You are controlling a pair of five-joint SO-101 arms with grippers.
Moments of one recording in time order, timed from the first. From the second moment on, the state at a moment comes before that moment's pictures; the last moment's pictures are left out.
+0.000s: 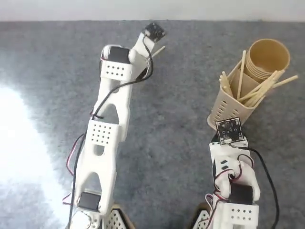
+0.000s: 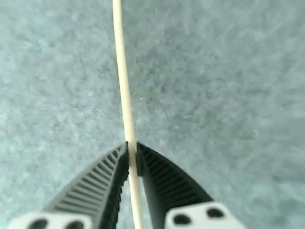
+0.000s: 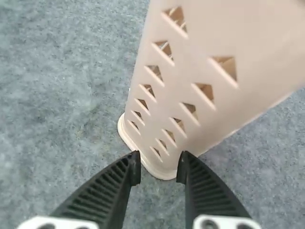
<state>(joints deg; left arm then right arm) 5.8 65.8 -84.1 98.9 -24.0 1.5 -103.2 95.4 52.5 18.9</state>
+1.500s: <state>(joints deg) 10.5 11.5 9.5 59.1 -20.4 -0.6 -103.1 95.4 52.7 19.0</state>
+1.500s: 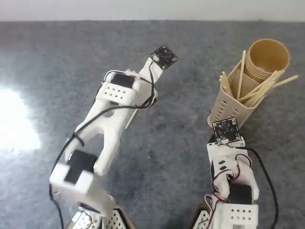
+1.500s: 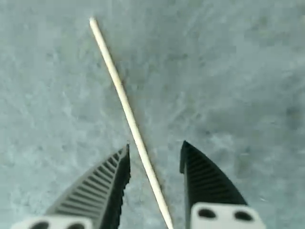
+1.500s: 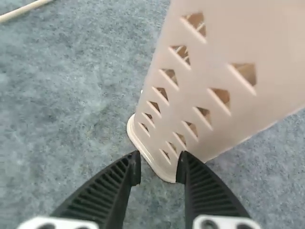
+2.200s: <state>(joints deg) 6.8 49.5 -33.6 78.5 -21.5 -0.6 -103.1 95.4 52.7 19.0</state>
